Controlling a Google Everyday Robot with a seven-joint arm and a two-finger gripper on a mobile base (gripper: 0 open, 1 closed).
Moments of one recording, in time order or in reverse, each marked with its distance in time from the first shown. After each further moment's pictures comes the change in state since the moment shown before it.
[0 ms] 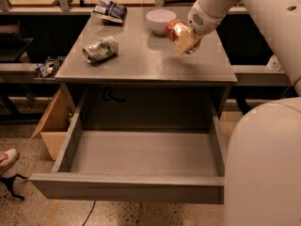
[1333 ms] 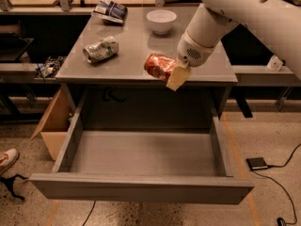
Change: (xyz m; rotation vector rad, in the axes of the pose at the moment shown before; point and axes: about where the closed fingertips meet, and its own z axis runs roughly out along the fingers) arm 0.058 0.115 0.008 -0.175 0.058 -0.393
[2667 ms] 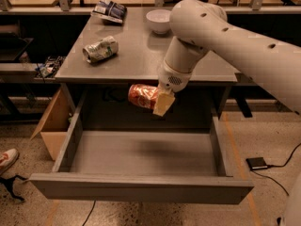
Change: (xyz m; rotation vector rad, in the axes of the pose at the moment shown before) arm -0.004 0.048 0.078 -0.159 0.069 -0.158
